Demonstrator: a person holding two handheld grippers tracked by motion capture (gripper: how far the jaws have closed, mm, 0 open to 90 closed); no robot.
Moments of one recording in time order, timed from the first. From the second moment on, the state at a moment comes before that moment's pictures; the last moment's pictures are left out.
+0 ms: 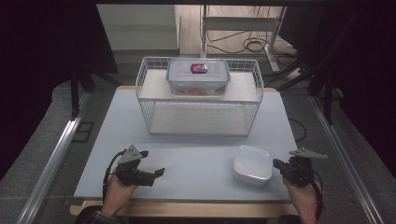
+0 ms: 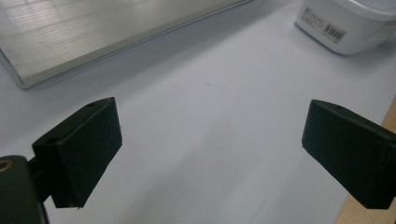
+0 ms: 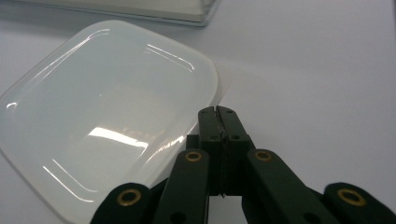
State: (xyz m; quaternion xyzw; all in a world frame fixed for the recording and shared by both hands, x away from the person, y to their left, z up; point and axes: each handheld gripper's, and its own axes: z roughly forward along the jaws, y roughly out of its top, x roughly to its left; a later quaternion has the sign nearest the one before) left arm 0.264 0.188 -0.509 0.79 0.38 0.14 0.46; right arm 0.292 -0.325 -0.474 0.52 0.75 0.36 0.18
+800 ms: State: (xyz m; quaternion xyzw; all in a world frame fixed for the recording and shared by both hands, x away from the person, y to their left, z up) left arm 0.265 0.186 -0.510 0.79 0.39 0.13 0.46; right arm 0.310 -0.216 -0.481 0.42 0.82 0.38 0.10
